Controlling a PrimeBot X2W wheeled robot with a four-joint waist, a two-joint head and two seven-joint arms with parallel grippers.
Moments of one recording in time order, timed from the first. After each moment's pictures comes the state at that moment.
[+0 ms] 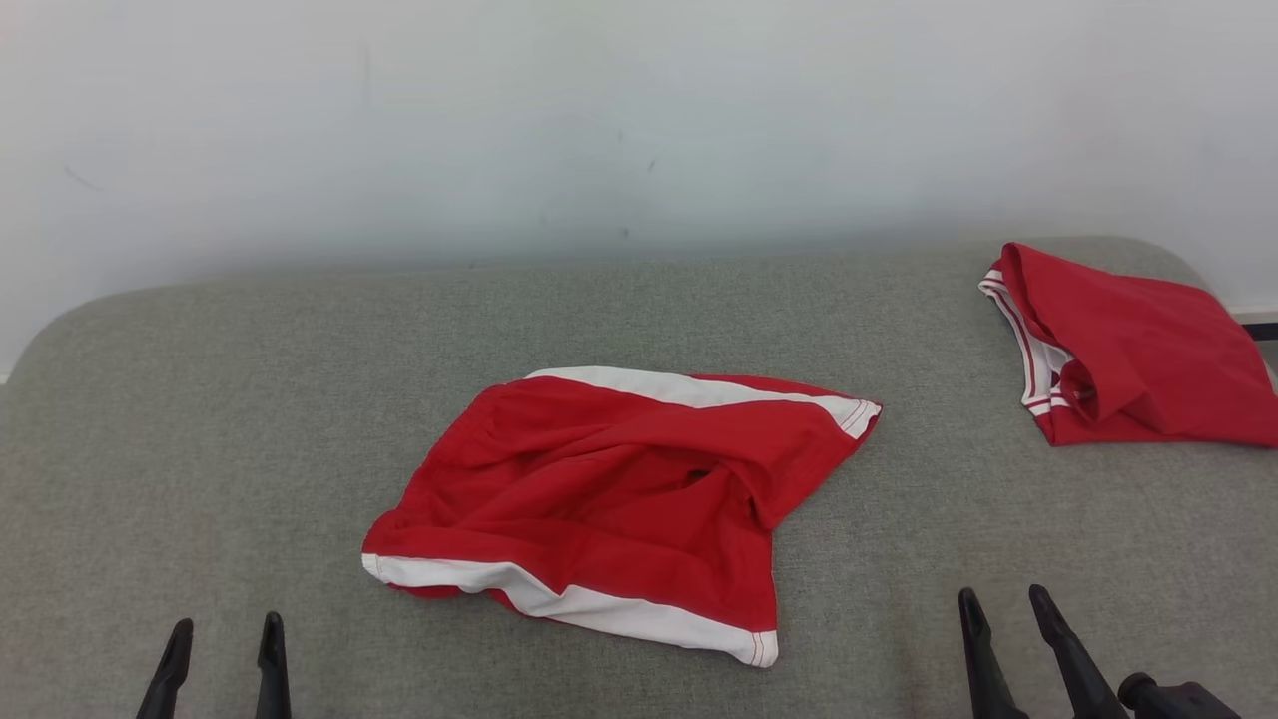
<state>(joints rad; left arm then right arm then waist) 0.17 0.12 0.11 -0.01 -0.17 -0.10 -0.26 0.10 -0.15 0.11 0.15 0.36 0.13 -0.26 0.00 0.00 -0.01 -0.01</state>
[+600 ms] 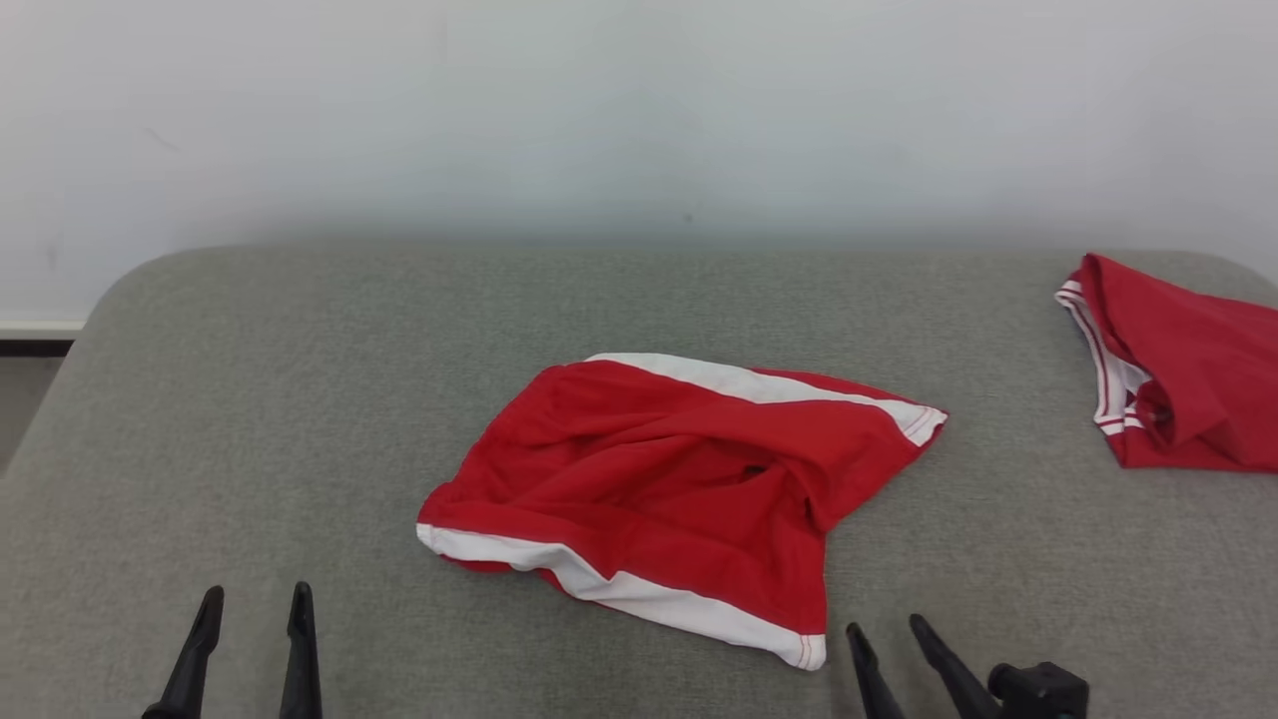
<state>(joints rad) 0.11 0.08 0.11 0.02 -0.13 -0.13 -0.26 -0.03 -0.15 0.29 0.41 0.40 0.13 -0.26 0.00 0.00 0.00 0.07</state>
